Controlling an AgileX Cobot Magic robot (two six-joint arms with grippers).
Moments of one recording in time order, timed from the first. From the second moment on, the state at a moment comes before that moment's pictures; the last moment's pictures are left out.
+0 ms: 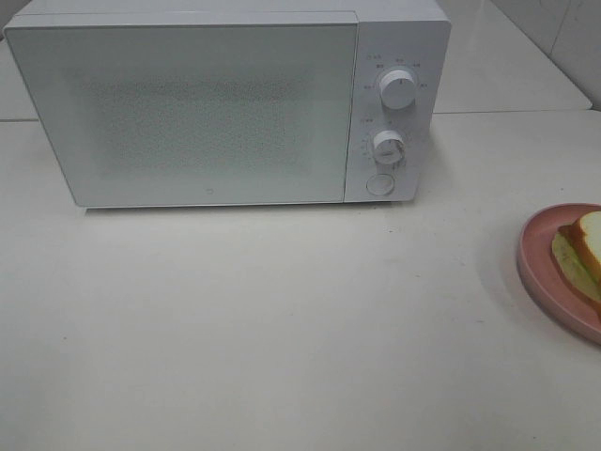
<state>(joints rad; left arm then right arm) -0.02 0.00 -0.50 0.00 1.05 0.05 0.01 0.30 -0.53 -0.02 0.81 0.03</state>
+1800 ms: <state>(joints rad) -0.02 0.00 -0.50 0.00 1.05 0.05 0.11 1.07 -0.42 0.06 -0.25 0.01</state>
